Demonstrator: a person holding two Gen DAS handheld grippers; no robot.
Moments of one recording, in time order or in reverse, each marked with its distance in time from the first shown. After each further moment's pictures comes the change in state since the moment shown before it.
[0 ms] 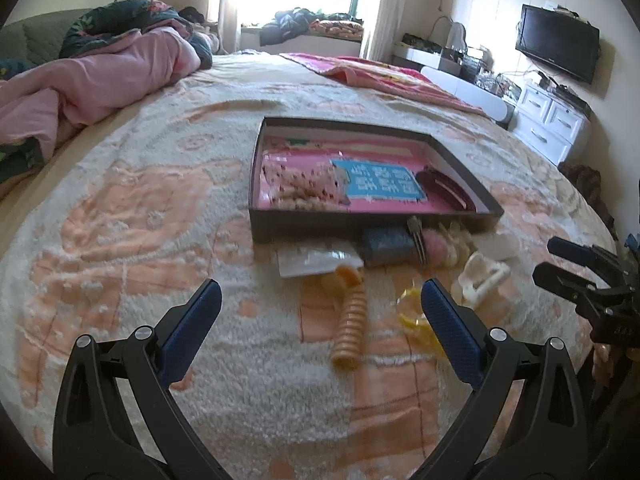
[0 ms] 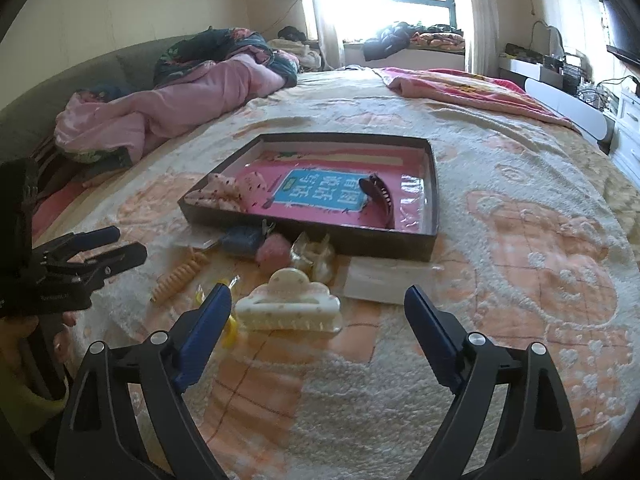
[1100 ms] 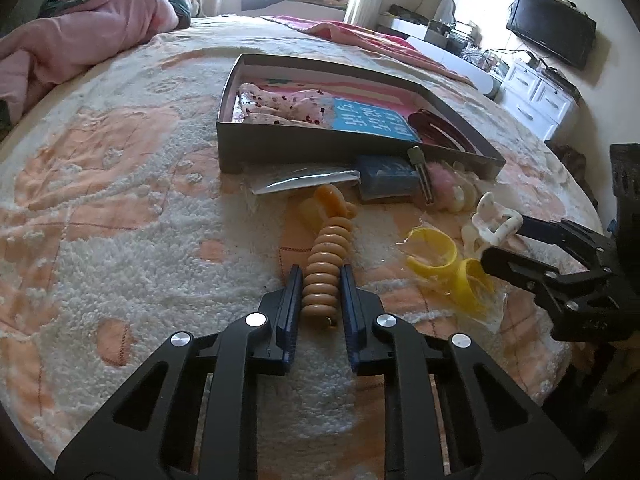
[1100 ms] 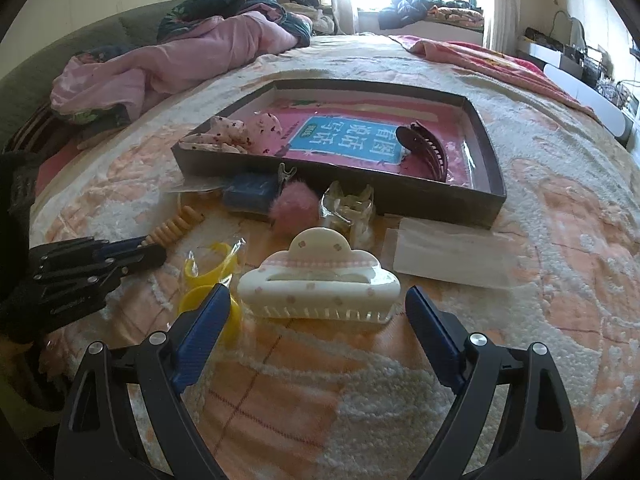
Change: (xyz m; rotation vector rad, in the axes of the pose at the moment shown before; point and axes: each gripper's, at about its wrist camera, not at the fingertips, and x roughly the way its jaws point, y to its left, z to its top) left arm 0.035 0.009 -0.031 -0.014 0.114 -0.098; right arm 0.060 0.021 -0.013 -0.039 0.127 0.012
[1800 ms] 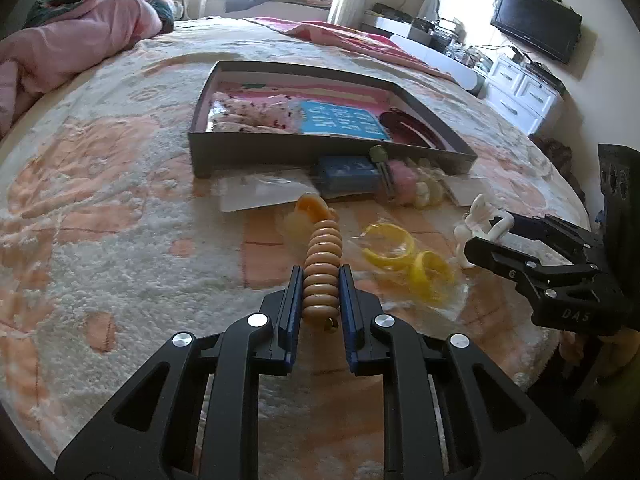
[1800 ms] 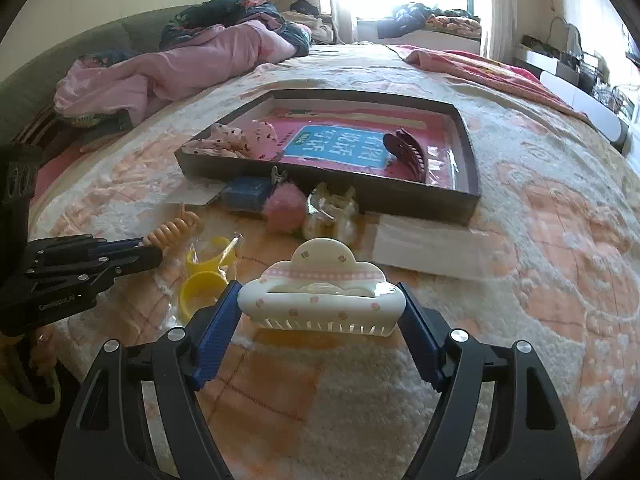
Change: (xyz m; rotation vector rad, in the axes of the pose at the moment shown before) left arm -0.011 -0.021 0.002 0.039 0.006 -0.044; right arm -0.021 -0.010 -0.011 -0.003 -0.036 -0.006
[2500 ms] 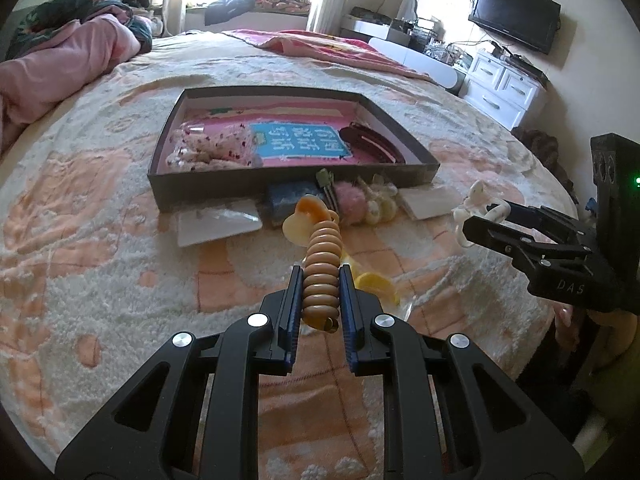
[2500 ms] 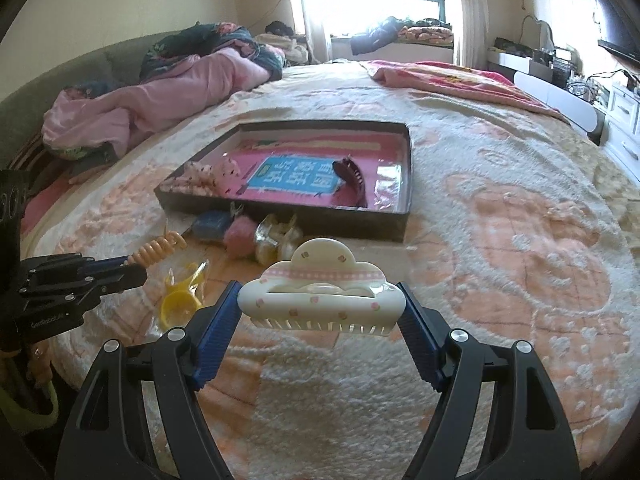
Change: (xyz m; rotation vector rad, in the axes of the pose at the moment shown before) left arm -0.009 -0.033 0.015 0.057 -0.027 -0.026; right arm -0.035 -0.033 0.006 0.064 -0.081 -0.048
